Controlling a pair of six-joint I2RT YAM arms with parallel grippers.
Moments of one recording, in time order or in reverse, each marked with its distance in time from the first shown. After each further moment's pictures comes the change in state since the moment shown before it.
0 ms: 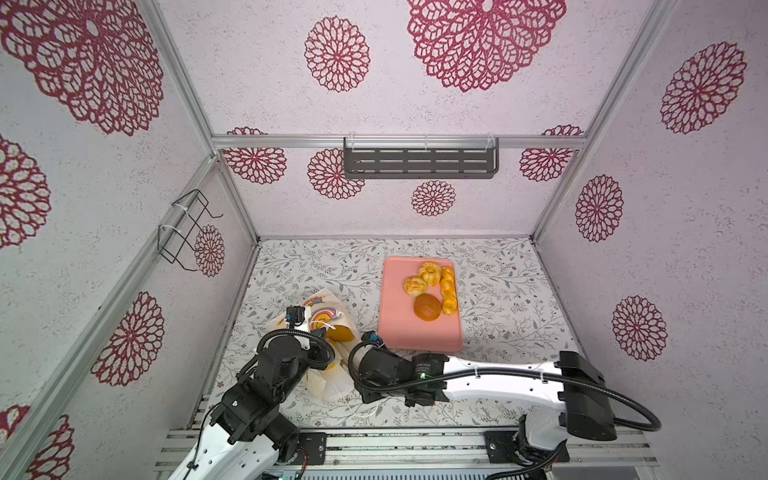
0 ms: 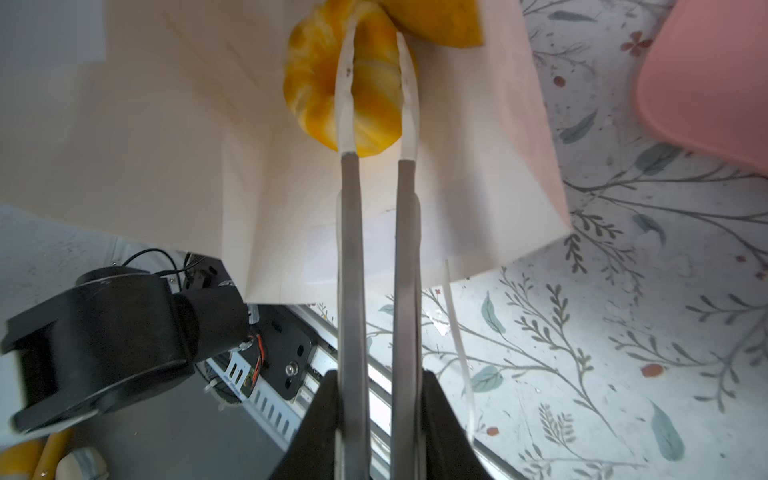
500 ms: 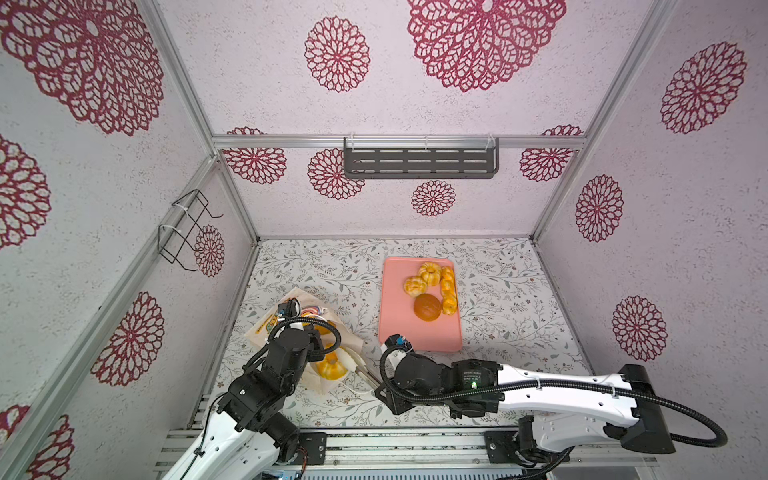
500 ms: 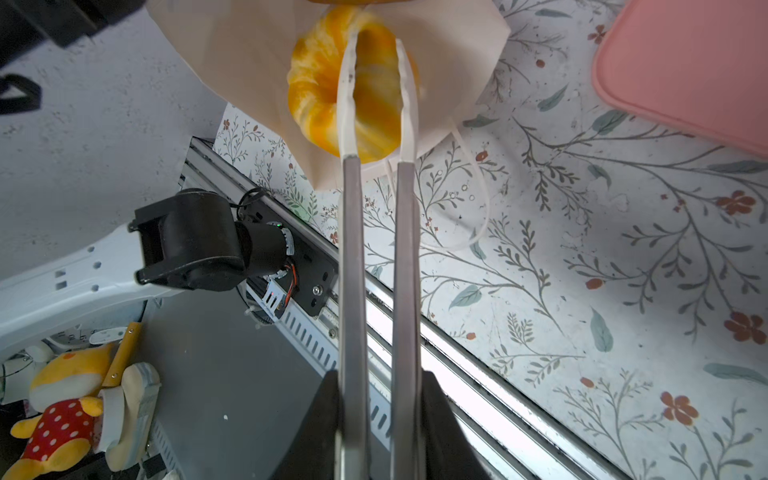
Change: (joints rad) left arm 0.000 0.109 0.055 -0.070 -0.224 -0.106; right arm 0.051 -0.262 -0.109 -0.096 -0.025 -0.001
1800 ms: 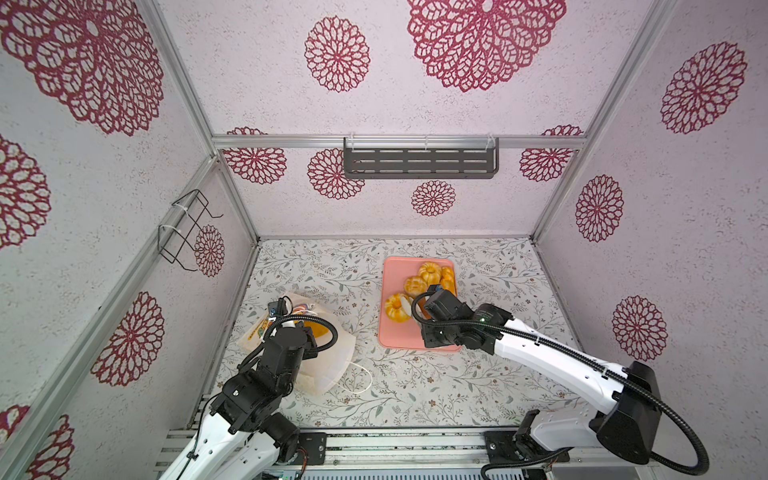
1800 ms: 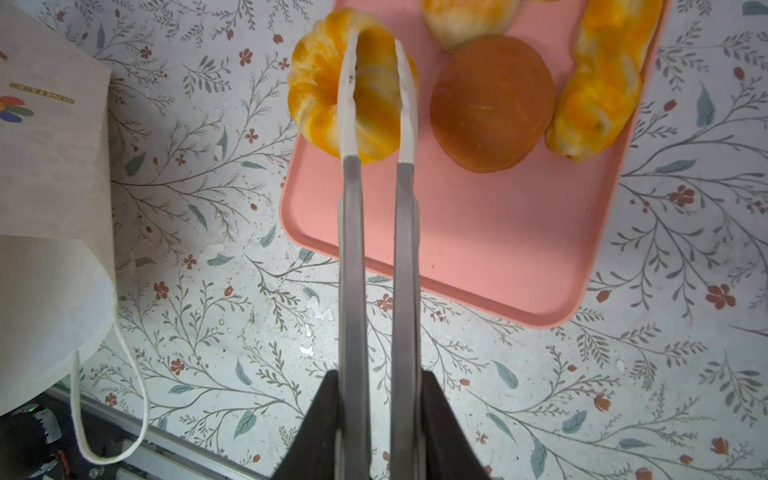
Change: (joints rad) left arm 0.000 -0.023 0.044 -0.068 -0.082 -0.014; right arm -0.555 0.093 0.062 -0.193 0.040 -0.336
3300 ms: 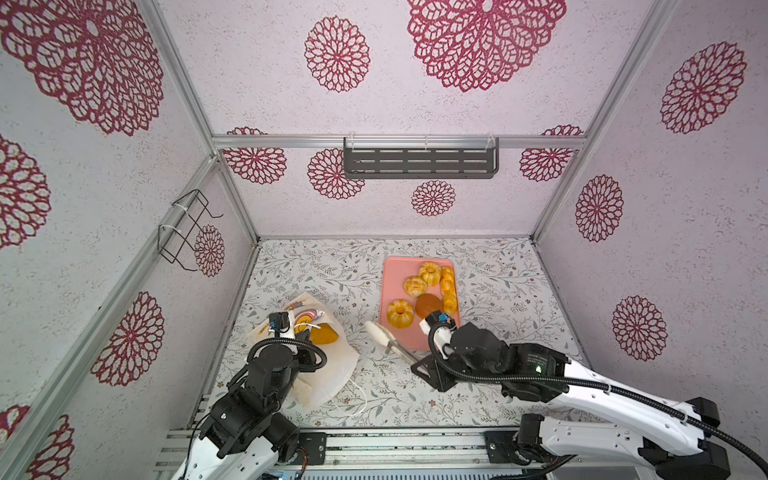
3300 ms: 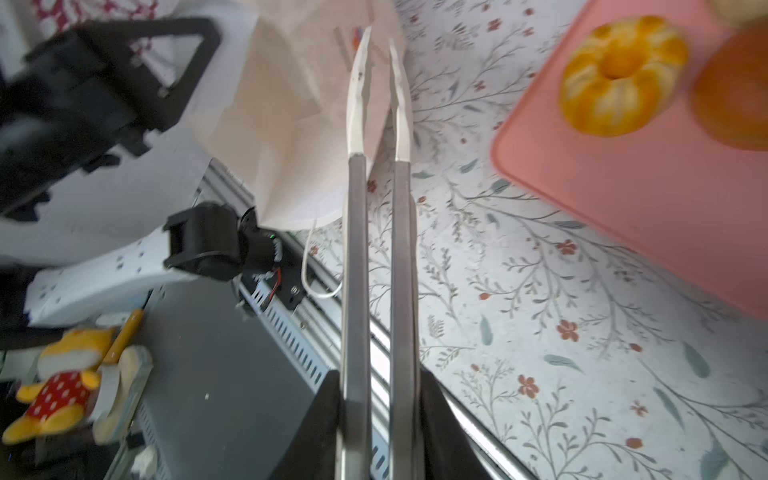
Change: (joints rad) left arm 0.001 -0.184 -0.092 0.043 0.174 0.114; right arm 0.380 -0.378 -0.111 0.081 -0.167 0.092
